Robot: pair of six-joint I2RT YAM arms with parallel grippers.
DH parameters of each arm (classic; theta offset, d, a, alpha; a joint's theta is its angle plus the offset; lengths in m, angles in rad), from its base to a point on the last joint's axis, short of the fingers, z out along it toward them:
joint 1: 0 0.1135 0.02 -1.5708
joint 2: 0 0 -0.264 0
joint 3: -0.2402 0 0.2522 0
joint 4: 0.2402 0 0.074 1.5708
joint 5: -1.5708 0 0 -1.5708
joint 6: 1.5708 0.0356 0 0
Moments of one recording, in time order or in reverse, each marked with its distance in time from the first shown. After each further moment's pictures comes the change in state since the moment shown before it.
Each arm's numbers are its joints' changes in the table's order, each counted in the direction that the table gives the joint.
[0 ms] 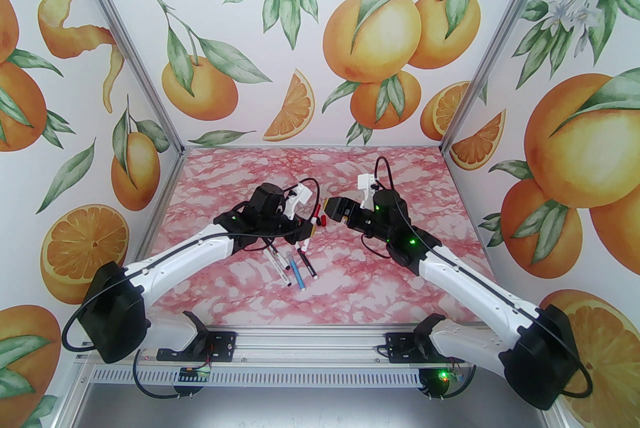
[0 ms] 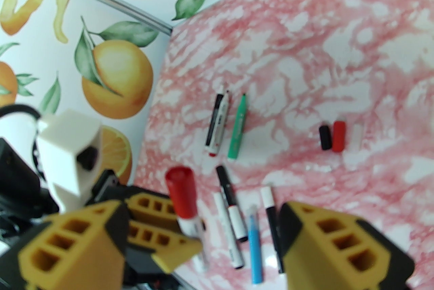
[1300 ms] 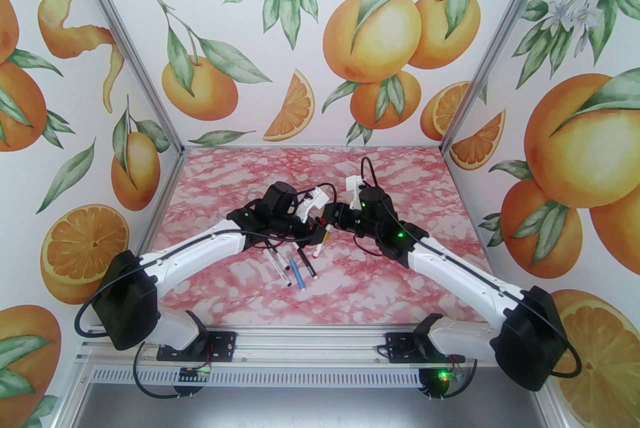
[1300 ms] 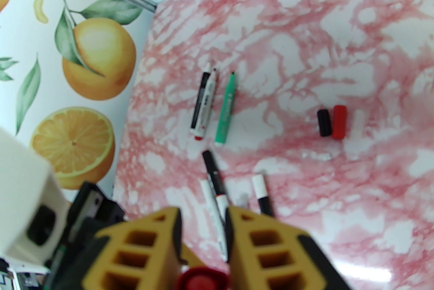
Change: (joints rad) left arm -0.051 0.066 -0.055 0.003 -0.087 0.060; right arm 0.040 0.087 -0.035 0.043 0.006 -0.024
